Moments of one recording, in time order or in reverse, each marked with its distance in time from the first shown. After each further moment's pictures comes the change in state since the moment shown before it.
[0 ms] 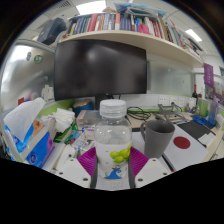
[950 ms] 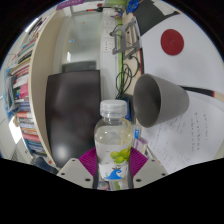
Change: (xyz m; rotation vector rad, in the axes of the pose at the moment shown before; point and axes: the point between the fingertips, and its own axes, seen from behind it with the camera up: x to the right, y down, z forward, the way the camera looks) arm 0.027 -0.109 0.037 -0.186 -0.330 1.525
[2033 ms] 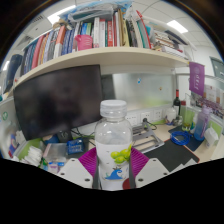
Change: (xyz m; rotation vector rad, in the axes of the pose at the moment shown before) arm -0.077 -0.225 -0.077 0.296 0.391 -1.380
